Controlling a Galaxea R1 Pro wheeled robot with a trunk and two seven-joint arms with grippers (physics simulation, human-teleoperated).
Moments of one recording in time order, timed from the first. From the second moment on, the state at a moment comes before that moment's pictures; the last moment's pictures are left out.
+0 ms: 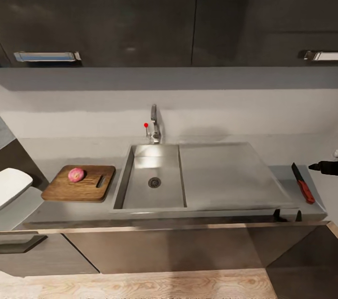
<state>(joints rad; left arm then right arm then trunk) -0.43 0.05 -0.10 0.08 0.03 -0.01 0.05 -1.38 -0.70 -0.22 -0.02 0.39 0.40 0.43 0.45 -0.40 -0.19</state>
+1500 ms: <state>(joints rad) -0.43 0.05 -0.10 0.08 0.03 -0.01 0.05 -1.38 -0.70 -0.22 -0.02 0.39 0.40 0.43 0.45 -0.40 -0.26</state>
